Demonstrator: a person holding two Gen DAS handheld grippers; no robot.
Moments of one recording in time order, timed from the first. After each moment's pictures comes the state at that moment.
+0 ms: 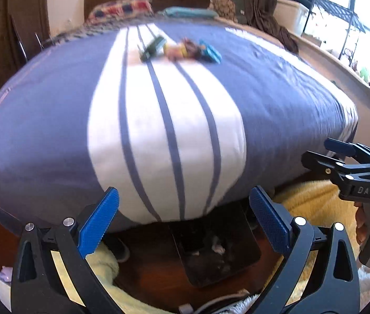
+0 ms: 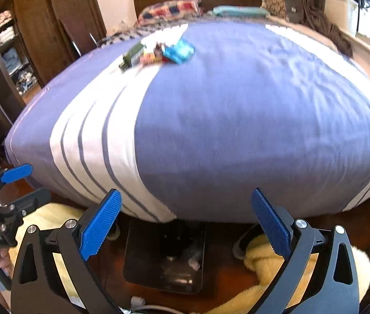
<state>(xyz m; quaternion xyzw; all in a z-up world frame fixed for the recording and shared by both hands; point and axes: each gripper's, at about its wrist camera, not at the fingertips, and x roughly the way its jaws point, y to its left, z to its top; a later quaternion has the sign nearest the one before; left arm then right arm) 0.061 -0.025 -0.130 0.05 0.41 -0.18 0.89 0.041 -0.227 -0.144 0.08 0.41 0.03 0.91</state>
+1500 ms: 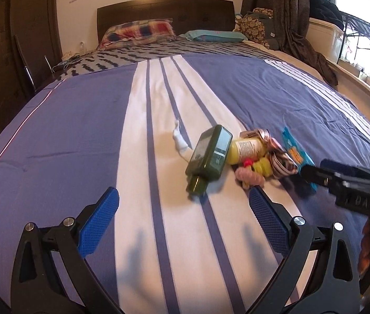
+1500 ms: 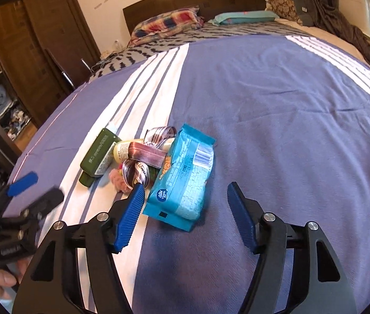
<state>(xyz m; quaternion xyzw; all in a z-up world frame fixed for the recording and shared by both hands) 0.310 -0.043 -0.105 0.06 0.37 -0.13 0.92 0.298 -0.230 -0.133 0.14 0.39 0.05 0.91</state>
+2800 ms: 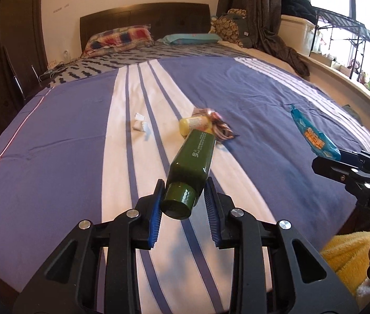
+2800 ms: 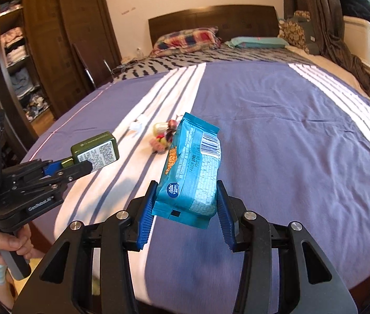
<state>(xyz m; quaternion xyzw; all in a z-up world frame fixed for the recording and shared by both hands) 0.199 -0.048 -0.079 0.07 0.35 -0.18 0.92 0.163 -0.223 -0.082 0.08 0.34 0.08 0.94</state>
